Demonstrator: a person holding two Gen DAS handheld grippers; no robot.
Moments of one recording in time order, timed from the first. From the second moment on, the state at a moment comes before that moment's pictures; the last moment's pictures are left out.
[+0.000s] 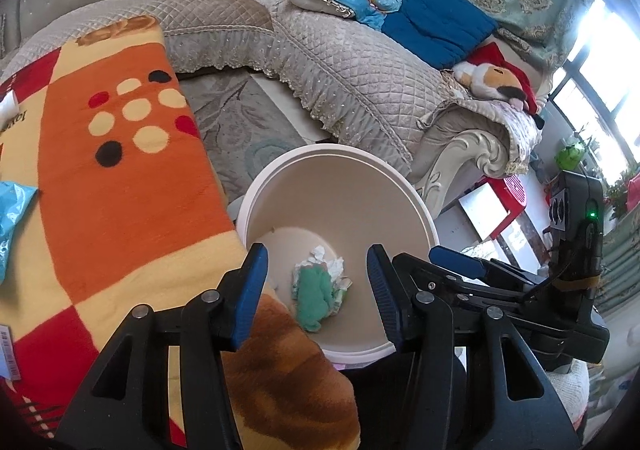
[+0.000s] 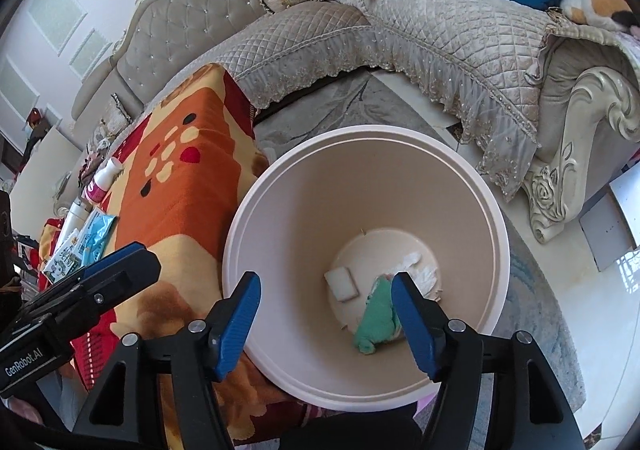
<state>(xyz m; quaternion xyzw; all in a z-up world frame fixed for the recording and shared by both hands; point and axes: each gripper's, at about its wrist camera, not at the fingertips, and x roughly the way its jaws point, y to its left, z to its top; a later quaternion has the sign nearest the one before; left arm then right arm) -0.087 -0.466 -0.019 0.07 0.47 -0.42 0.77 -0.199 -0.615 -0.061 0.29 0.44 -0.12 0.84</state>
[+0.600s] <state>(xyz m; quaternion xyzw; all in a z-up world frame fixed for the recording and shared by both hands) -0.079 -0.425 -0.012 0.07 0.46 -0.38 0.80 -0.186 -0.587 -0.048 0.27 0.44 -0.10 0.85</state>
